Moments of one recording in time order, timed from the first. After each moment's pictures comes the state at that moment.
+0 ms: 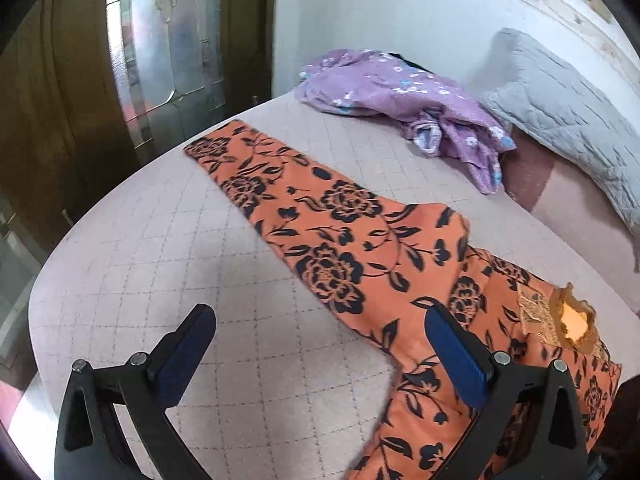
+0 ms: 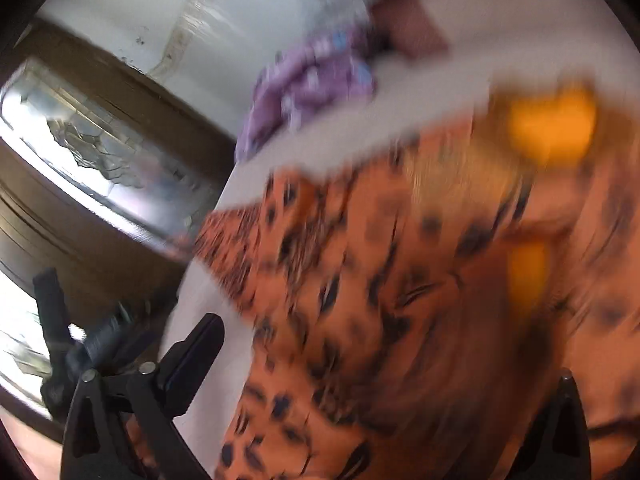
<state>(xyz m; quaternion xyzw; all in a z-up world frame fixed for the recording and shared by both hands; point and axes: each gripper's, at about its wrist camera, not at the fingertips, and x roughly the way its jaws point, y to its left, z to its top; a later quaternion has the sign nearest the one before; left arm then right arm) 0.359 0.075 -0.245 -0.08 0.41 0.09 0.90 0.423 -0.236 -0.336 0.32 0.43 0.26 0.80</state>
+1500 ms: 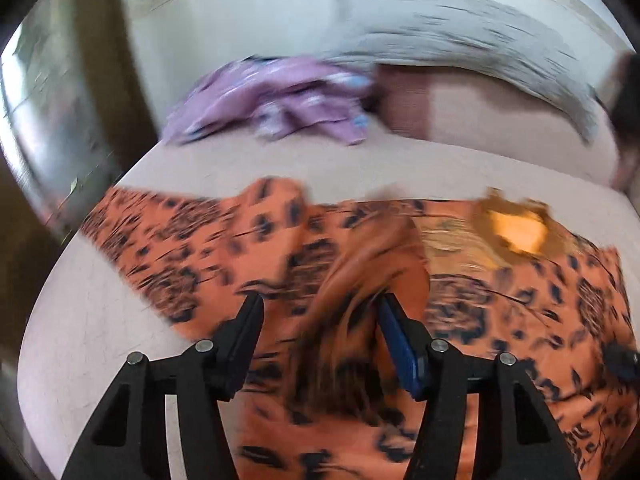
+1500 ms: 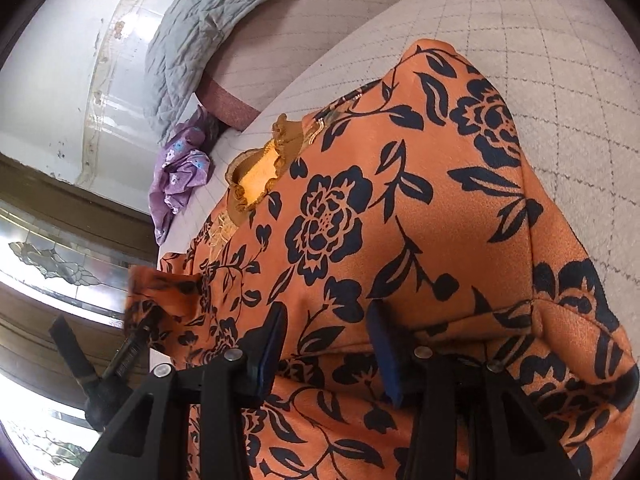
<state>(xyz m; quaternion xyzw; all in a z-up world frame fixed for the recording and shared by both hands) 0.363 -0.045 -0.264 0.06 0.40 -0.03 0.91 0.348 -0.447 -0.358 0.40 0.43 0.08 0.81</state>
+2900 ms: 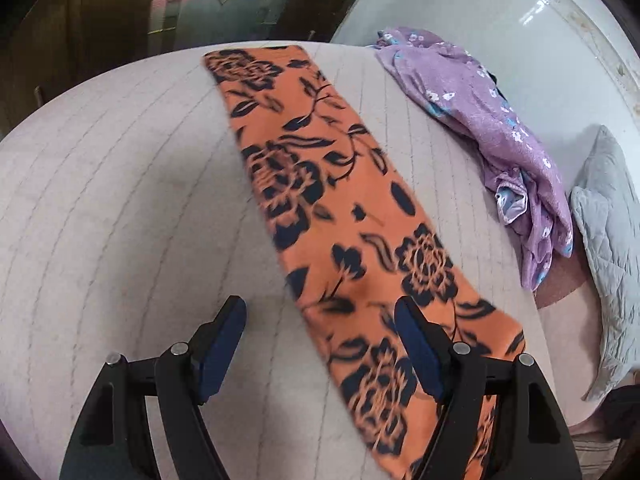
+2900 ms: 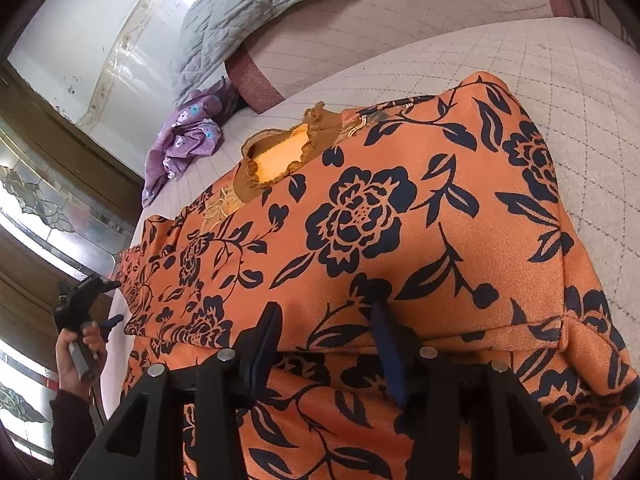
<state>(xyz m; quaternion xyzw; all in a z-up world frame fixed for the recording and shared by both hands) 0.451 0.178 -0.313 -0.31 0.45 0.11 0.83 0.355 -0.414 -0.347 0.30 0.42 0.09 0.85</state>
